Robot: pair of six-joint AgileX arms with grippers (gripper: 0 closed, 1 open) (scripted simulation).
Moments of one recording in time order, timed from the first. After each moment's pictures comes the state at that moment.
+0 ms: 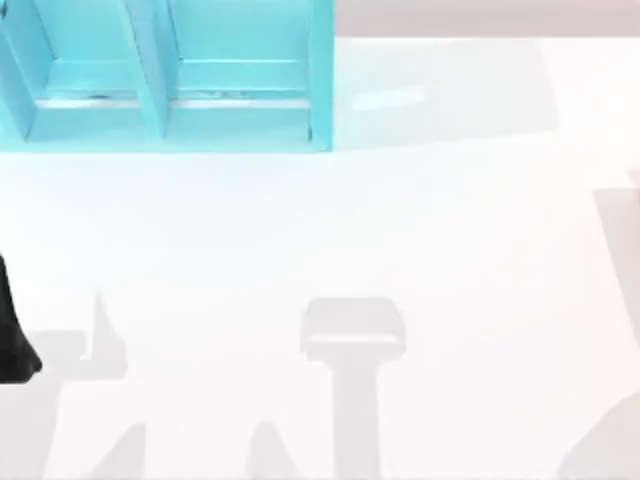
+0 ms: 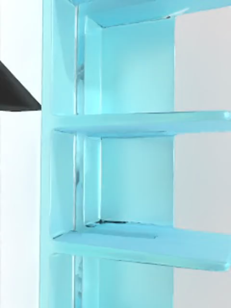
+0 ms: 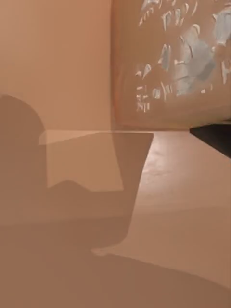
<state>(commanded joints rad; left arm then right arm) 0.00 0.00 0.00 0.00 0.00 0.00 -0.56 1.77 1.05 -0.84 0.01 -0.54</state>
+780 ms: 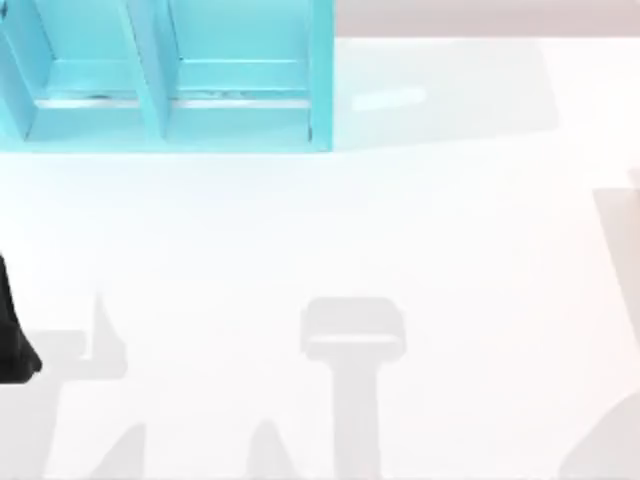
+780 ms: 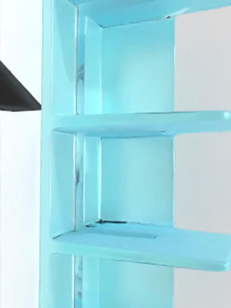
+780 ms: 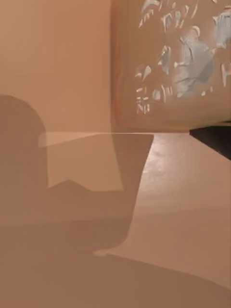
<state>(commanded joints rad) 0.00 0.00 0.00 0.00 0.00 0.00 -0.56 1.77 1.05 -0.84 0.01 -0.54</state>
